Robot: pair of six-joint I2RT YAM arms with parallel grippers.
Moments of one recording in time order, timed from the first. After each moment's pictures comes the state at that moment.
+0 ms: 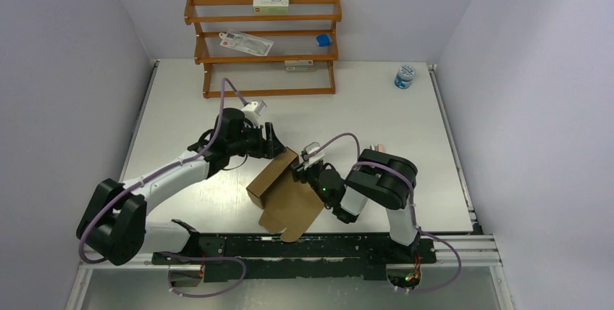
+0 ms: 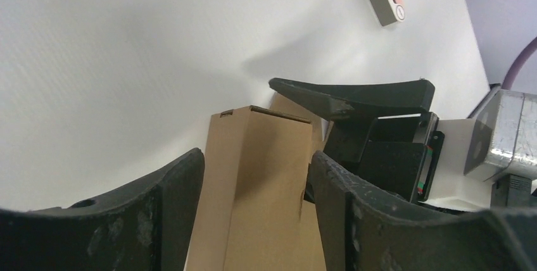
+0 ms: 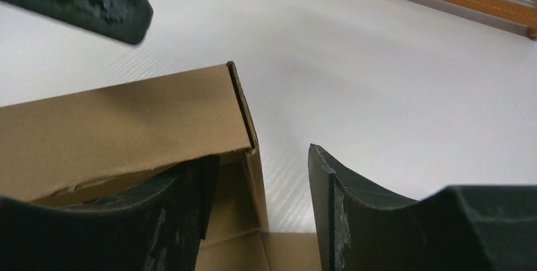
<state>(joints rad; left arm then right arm) -0.53 1.31 0.70 0.06 0.33 -0.48 1.00 1.98 0.41 1.52 0.42 -0.01</state>
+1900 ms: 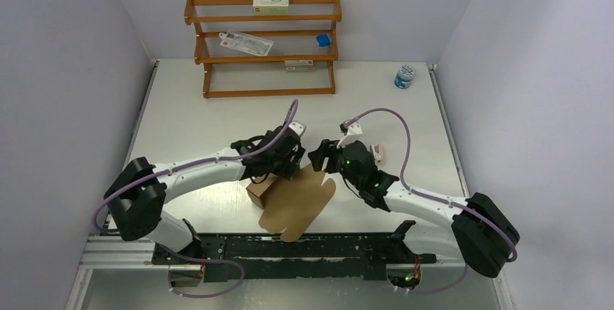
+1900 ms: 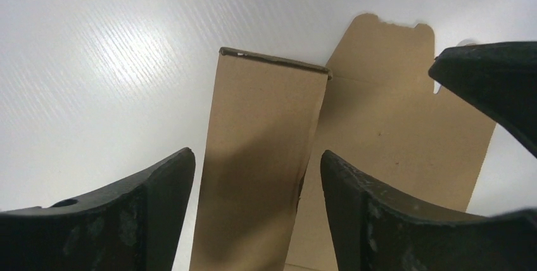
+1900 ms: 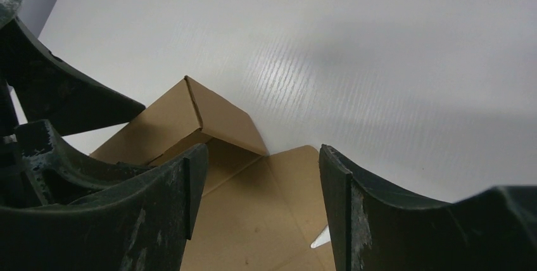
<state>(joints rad) -0.94 1.50 0.98 -0.42 -0.31 -0.32 0.78 1.16 0.43 0.38 0.21 0.52</state>
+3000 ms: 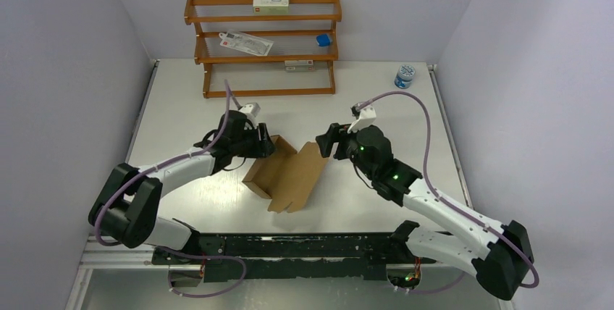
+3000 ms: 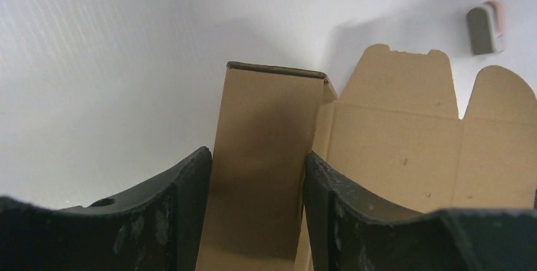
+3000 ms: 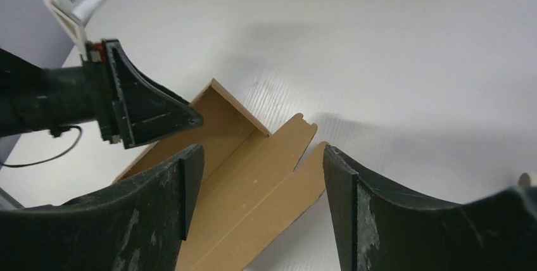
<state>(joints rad) -0.54 1.42 0.72 0.01 0.13 -0.47 0.75 0.98 0.64 0.03 0.23 0.44</state>
